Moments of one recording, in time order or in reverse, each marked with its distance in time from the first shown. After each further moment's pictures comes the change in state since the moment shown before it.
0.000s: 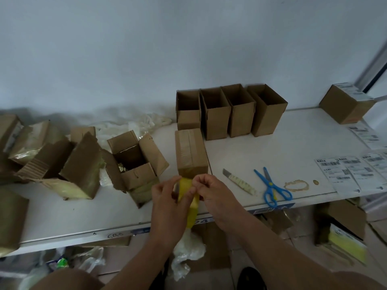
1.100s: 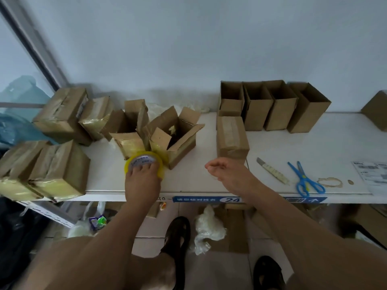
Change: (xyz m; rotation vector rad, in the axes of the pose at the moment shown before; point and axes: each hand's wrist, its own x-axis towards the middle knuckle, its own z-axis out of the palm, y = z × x) left_hand 0.015 -0.083 -0.137 1.079 0.096 0.033; right_hand -0.030 -0.046 0.046 -0.470 -0.205 -0.069
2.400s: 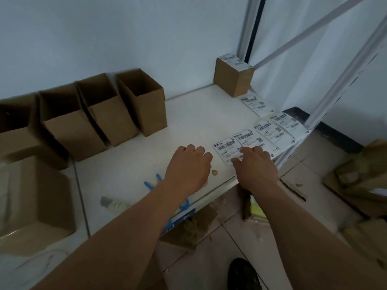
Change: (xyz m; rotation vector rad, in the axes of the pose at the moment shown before) left_hand 0.051 0.501 0.035 -0.035 0.100 1.135; right_hand -0.064 0.271 -0.294 -0.613 0.762 0.674
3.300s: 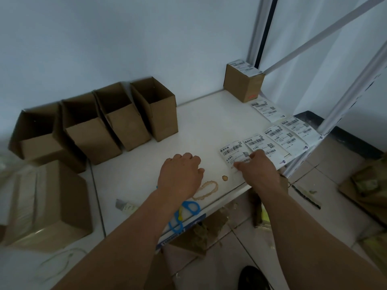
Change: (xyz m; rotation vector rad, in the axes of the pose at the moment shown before) left_hand -0.024 -0.026 -0.006 -0.130 -0.140 -0.300; right_hand 0.015 -0.014 0.005 0.435 -0.111 0.241
